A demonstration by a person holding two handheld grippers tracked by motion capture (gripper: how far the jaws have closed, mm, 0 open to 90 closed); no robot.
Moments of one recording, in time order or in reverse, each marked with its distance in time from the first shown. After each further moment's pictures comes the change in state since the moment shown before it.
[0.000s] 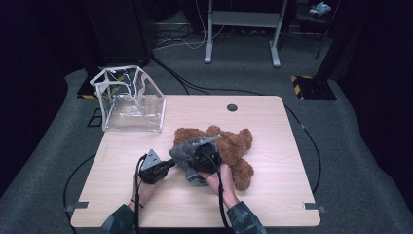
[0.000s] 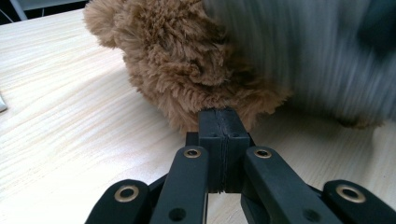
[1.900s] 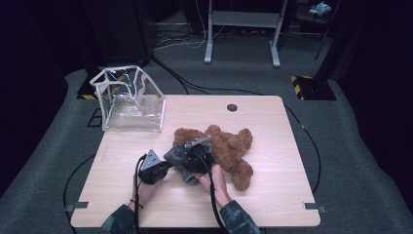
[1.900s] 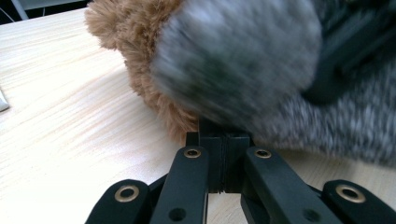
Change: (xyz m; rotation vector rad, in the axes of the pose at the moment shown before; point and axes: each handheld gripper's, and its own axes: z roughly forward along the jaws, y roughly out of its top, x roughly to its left) left arm 0.000 0.000 -0.002 0.003 -0.001 0.002; right arm 0.008 -0.006 0.041 0.085 -0.004 0.013
